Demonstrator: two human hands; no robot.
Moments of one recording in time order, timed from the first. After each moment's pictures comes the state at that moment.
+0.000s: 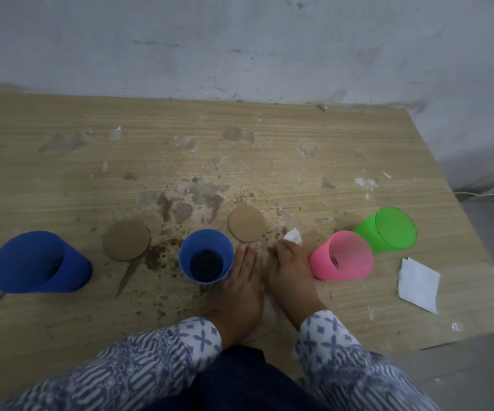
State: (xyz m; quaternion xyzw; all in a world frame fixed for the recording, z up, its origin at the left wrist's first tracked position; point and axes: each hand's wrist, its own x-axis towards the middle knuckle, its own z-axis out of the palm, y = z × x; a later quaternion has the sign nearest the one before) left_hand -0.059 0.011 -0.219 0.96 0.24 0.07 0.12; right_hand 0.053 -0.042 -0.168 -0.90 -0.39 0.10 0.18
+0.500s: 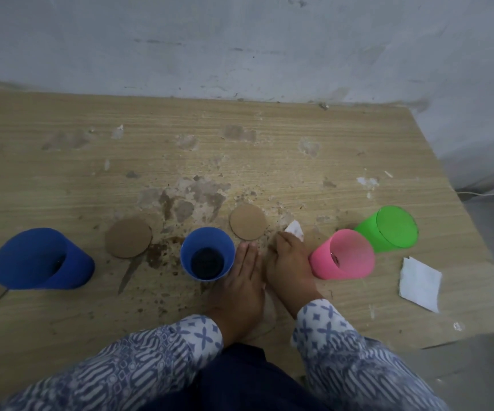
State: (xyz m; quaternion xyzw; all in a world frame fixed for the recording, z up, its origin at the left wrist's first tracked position) left_hand -0.060 0.011 -0.216 0.96 0.24 0.07 0.14; right_hand 0.058 -0.031 -0.163 -0.89 -0.41 0.12 0.16
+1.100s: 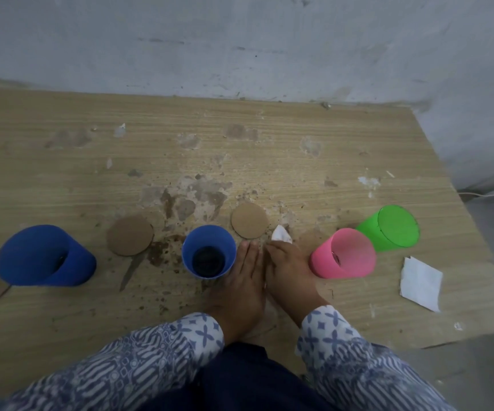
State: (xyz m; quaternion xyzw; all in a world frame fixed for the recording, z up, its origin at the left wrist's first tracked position) left_hand -0.060 0.011 -0.220 0.96 0.23 0.07 0.16; right_hand 0.050 -0.042 -0.164 -0.87 -0.46 0.13 0.15
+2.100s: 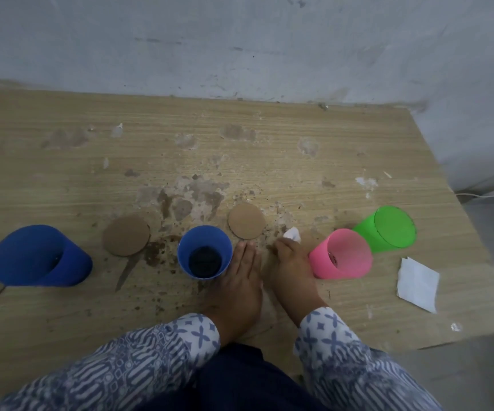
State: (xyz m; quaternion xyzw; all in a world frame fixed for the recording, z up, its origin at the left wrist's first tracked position) left_hand -0.058 0.010 -0.217 0.96 0.24 0.05 0.12; right_hand 0.058 -0.042 -0.163 -0.89 -0.40 0.15 0.15
